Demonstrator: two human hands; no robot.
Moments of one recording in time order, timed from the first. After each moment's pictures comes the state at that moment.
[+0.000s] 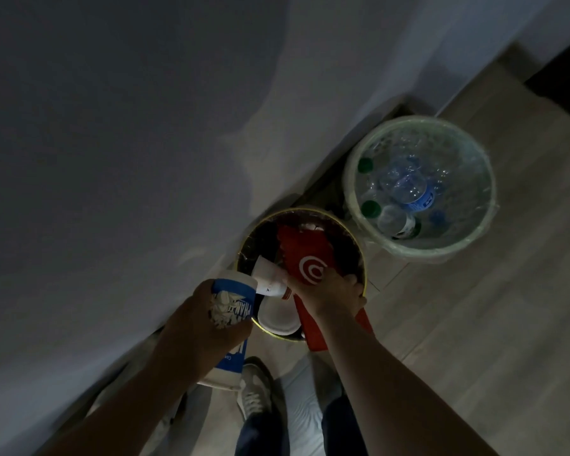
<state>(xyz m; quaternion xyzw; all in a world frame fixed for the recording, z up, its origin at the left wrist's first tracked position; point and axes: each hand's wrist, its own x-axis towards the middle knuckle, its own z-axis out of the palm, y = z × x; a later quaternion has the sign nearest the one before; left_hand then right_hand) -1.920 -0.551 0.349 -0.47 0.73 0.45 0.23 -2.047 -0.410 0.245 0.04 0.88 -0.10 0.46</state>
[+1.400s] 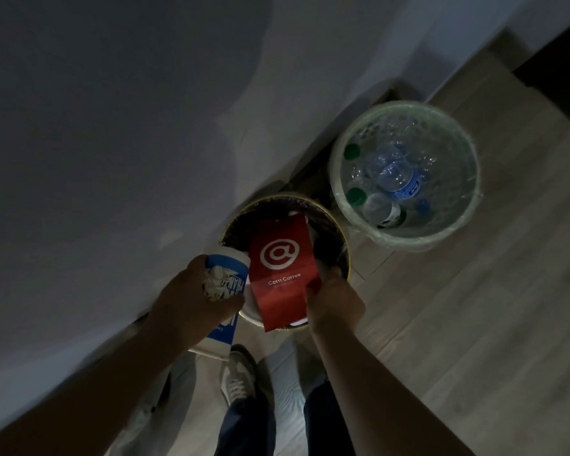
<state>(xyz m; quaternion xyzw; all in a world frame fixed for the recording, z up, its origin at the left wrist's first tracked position) -1.940 -0.550 0.330 -0.45 0.75 0.43 0.23 -2.038 -0.378 0.243 0.00 0.93 -0.04 0.37</state>
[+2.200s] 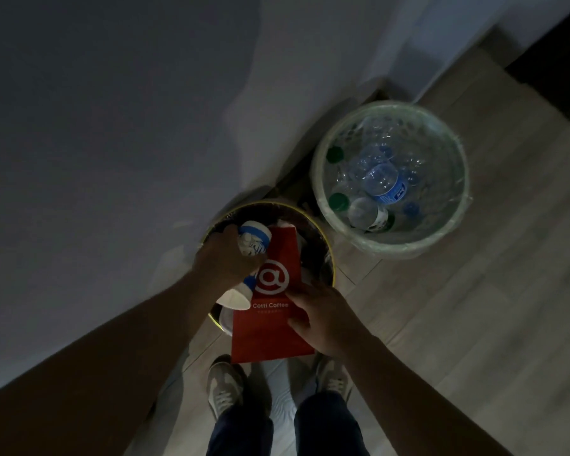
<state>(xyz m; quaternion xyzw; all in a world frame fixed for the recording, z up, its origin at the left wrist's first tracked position) -2.032 -0.539 0.251 -0.39 0.81 0.31 0.30 -2.064 -0.330 0.223 -0.38 0.81 -0.14 0.42</state>
